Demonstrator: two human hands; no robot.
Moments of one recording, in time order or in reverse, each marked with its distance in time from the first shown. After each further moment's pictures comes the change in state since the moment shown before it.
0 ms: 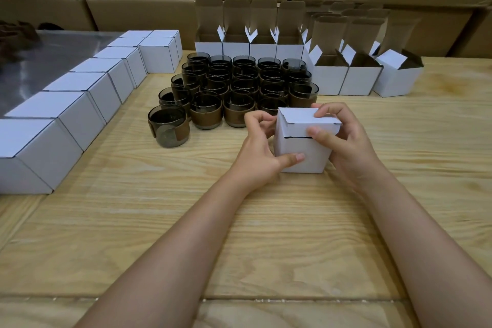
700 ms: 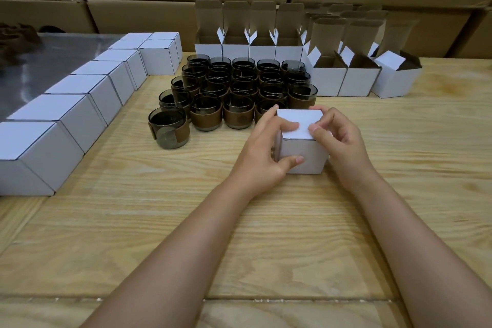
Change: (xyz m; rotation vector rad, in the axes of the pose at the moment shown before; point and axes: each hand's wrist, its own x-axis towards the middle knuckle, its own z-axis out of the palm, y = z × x) left_hand -0.004 0.004 0.002 0.328 0.026 0.201; right_hand 0.007 0.010 -0.001 -0.232 0.057 -0.075
